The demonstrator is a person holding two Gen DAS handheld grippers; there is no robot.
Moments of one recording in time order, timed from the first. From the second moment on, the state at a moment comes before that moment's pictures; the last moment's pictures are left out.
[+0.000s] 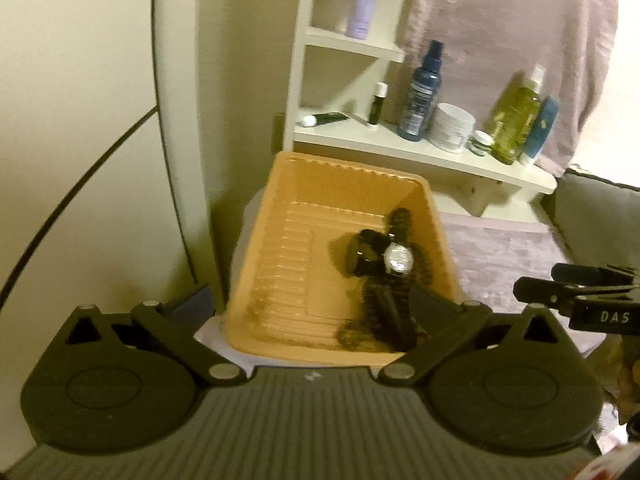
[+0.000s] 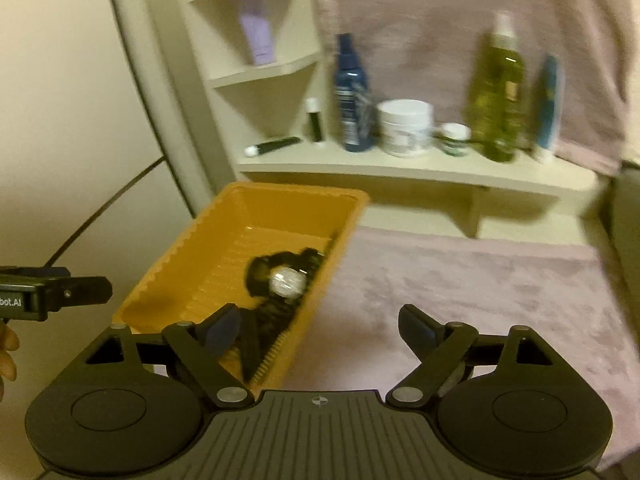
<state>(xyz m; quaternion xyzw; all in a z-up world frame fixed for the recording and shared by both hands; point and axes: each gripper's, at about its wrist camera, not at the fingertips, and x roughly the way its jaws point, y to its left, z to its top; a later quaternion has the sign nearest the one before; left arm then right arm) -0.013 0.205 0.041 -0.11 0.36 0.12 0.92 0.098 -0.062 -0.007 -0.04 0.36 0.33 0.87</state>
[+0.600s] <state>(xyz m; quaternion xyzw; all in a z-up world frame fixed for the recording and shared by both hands) -0.022 0.123 0.030 -0.11 0.39 0.10 0.91 0.070 -0.139 -0.004 -0.03 0.40 0.26 0.88</state>
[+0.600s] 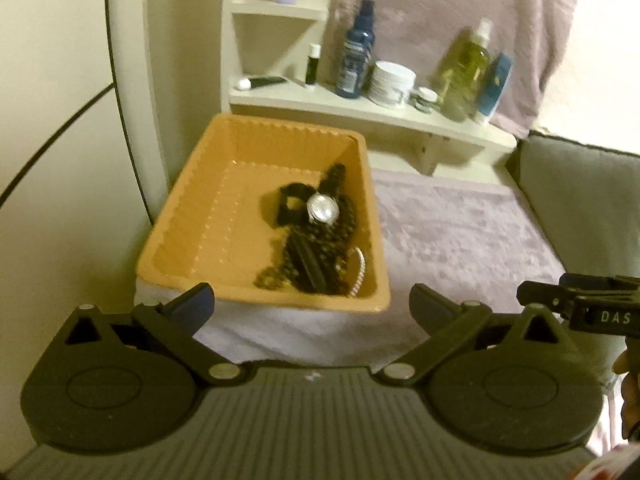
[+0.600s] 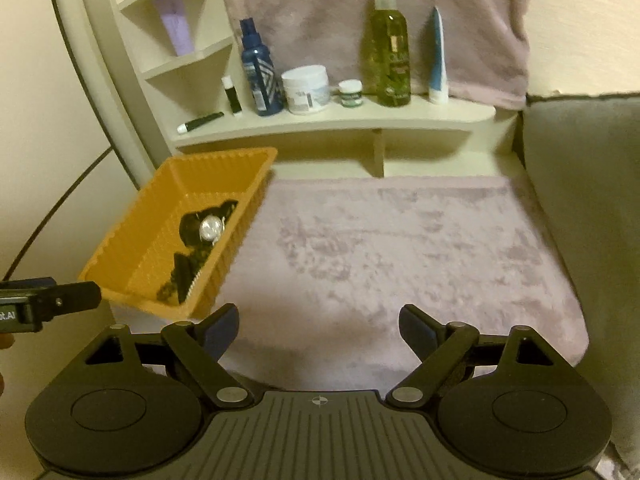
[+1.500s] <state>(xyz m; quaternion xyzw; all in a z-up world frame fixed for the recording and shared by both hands) -0.016 0.072 0.019 -0.08 0.40 0.08 0.91 0.060 -0.182 -0.009 0.00 0.41 0.23 0.89</state>
